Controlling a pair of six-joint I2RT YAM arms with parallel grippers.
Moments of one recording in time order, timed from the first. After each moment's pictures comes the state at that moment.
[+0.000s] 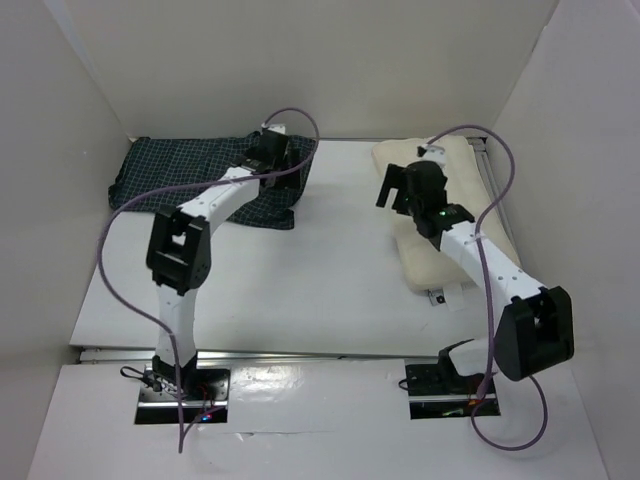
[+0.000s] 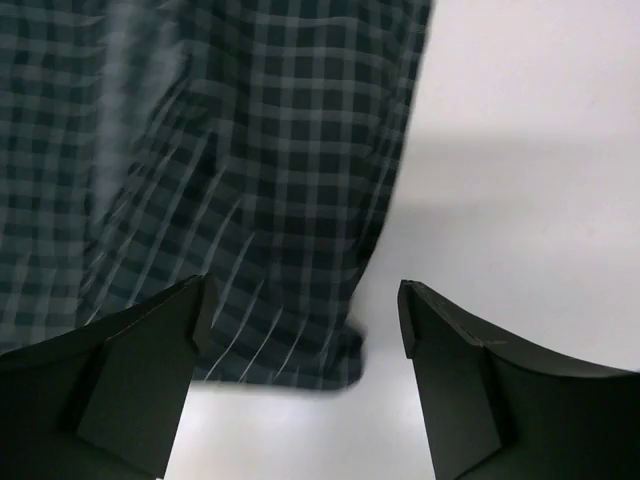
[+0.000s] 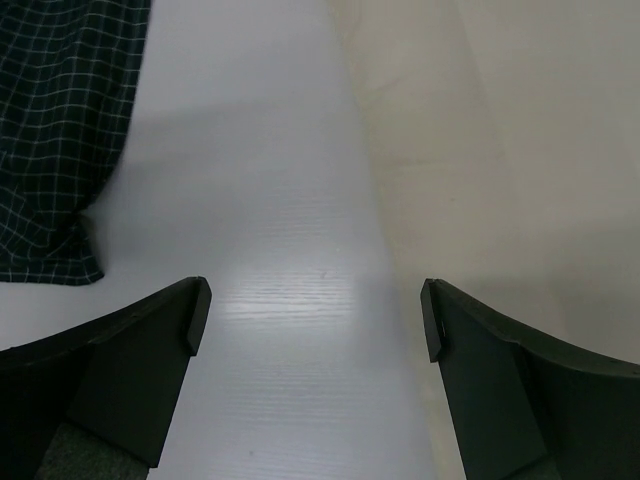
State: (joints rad) left arm -0.38 1.99 1.66 -0.43 -0.26 -0.36; right arm 0.38 1.35 1.03 -0.22 0.30 0.43
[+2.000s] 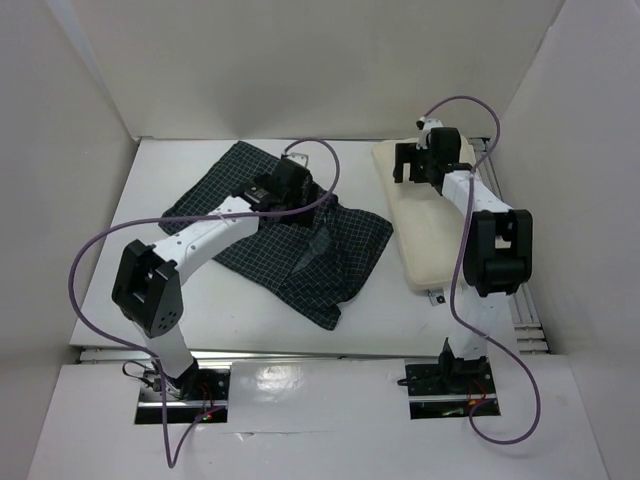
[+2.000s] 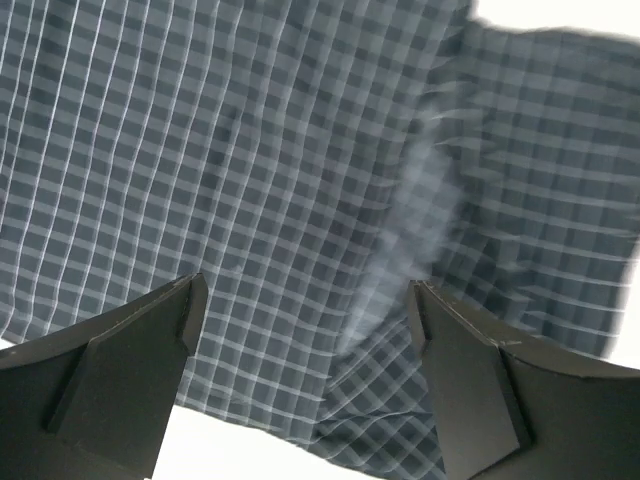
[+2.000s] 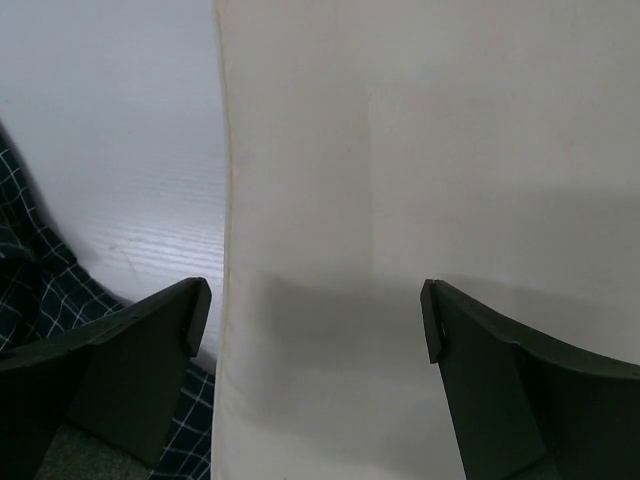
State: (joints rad) left arm -0.64 1.72 1.50 -0.61 -0.32 -0.36; right arm 0.03 1.86 1.41 -0.15 -0.13 0.00
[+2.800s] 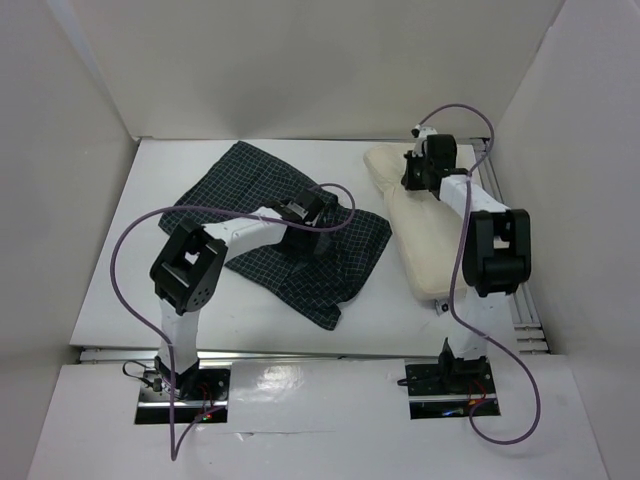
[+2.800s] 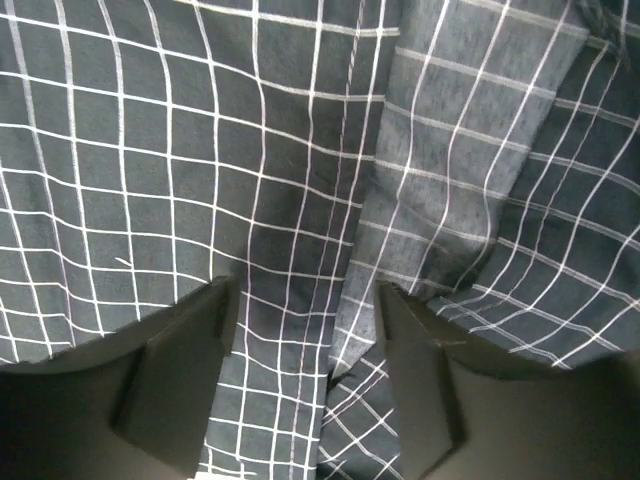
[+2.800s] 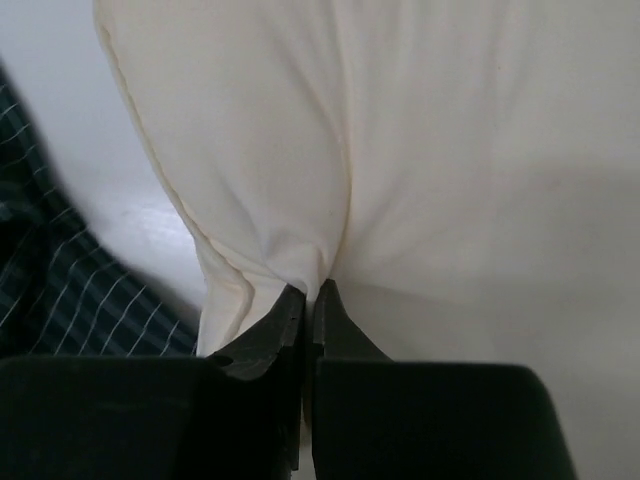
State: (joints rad) left arm -0.64 1.97 1.40 -0.61 -0.19 -0.27; right arm 0.04 1.94 1.43 -0.15 -0.15 0.00
